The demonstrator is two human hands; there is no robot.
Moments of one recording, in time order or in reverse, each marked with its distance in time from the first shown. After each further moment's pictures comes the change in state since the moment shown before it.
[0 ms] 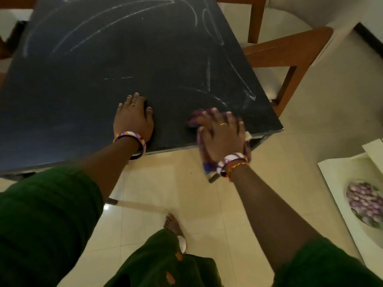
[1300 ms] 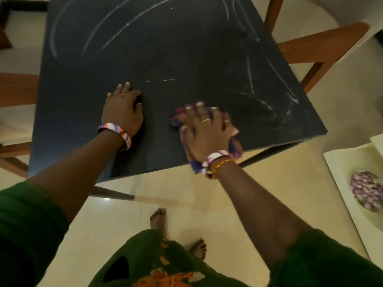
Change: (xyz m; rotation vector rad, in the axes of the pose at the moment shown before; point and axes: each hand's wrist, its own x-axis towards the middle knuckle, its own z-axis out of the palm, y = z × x) left_hand 0.058 -0.130 -0.052 -0.044 -0.103 0.089; right_hand 0.025 -0.161 0.025 -0.032 -0.095 0.038
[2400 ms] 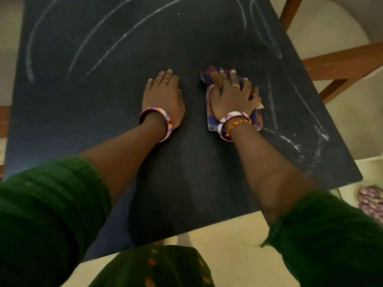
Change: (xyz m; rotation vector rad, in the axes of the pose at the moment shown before) left_hand 0.132 0.057 0.033 0.037 -0.034 0.074; right_hand 0.194 0.018 -0.016 0.040 0.010 0.254
